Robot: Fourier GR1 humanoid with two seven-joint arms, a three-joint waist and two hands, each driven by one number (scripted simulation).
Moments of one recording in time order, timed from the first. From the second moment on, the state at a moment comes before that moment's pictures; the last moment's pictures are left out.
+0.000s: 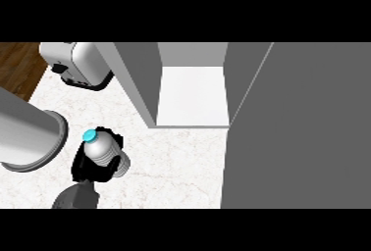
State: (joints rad) left arm -0.16 0.02 0.22 -1.03 0.43 -0.45 -0.28; right arm 0.64 -0.05 0.22 -2.18 -0.25 0.31 -0.15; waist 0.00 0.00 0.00
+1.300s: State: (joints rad) left arm -0.32 0.05 -0.20 -1.28 0.37 0.29 -0.20; right arm 0.59 -0.03 0.29 -2.14 -0.22 0.26 -0.16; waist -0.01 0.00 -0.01
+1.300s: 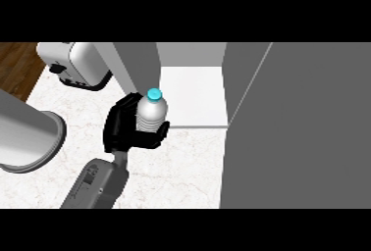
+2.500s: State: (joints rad) left arm -0.31 0.13 -0.26 -1.29 0.16 0.63 -0.19; right arm 0.50 -0.06 0.28 -2.08 -0.27 0.30 -0.14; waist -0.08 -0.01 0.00
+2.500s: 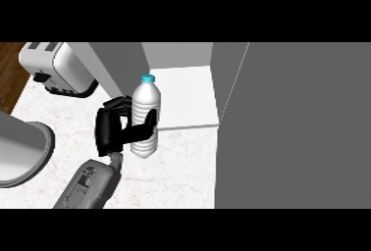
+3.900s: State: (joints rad) left arm -0.35 0.24 -0.43 -1.26 -0.05 0.84 -0.09; right arm 0.47 -0.06 0.29 -2.05 -0.25 0.31 -0.14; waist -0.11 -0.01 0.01
